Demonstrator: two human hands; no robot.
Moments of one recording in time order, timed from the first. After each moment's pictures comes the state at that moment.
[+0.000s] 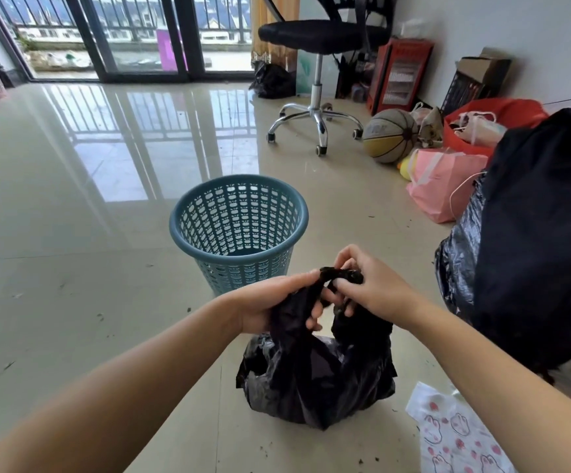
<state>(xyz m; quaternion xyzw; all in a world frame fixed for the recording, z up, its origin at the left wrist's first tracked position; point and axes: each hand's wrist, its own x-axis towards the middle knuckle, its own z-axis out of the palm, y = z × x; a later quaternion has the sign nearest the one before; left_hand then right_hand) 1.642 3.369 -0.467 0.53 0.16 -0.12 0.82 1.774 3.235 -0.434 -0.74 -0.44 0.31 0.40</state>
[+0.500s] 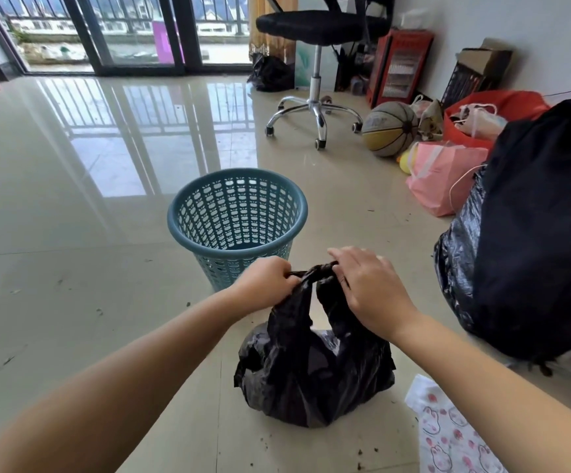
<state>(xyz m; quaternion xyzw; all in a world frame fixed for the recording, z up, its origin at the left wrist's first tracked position) 1.652 3.381 -0.474 0.88 0.32 0.01 0.35 1.772 3.232 -0.470 -0.80 -0.58 -0.04 0.17</state>
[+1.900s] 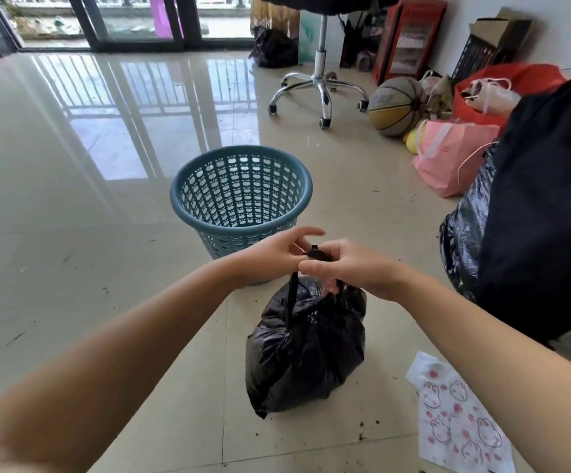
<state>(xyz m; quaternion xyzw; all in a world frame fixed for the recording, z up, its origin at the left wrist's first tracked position) 1.642 3.386 -0.463 0.84 0.16 -0.01 0.52 1.764 3.254 -0.452 -0.65 -0.48 0.46 0.35</state>
